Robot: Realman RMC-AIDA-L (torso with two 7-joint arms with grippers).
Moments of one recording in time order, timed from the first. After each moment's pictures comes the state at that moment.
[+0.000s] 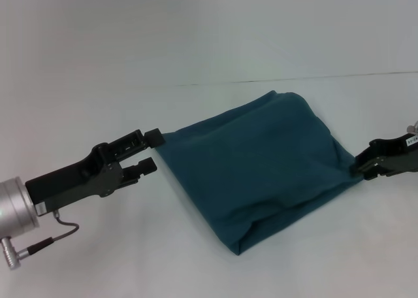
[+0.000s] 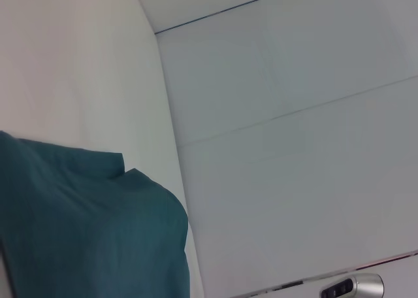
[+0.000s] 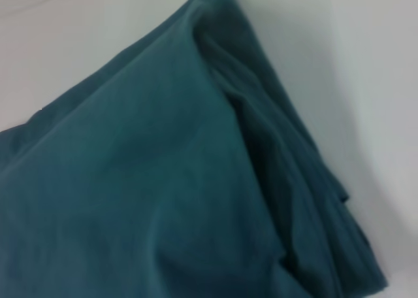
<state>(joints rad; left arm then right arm) -0.50 -2.15 0.65 0.61 1.80 1.52 -2.32 0.77 1.88 -0.78 -0.69 -2.58 -1.41 2.73</state>
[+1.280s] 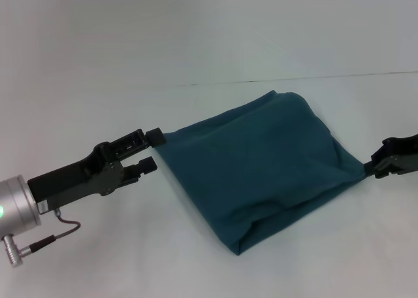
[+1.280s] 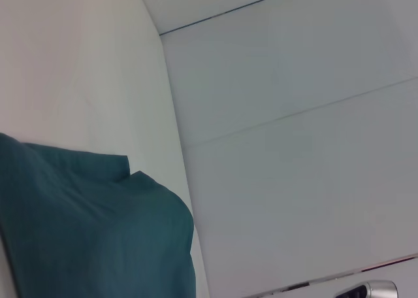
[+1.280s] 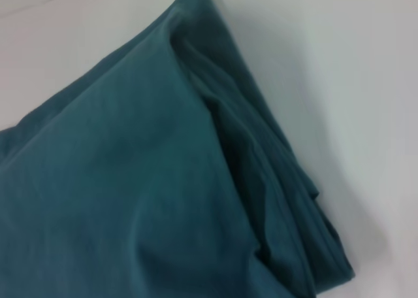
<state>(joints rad) -0.51 -2.15 0.65 0.60 1.81 1.50 -2.32 0.74 1.86 -0.77 -0.74 -2.58 -1.45 2.73</state>
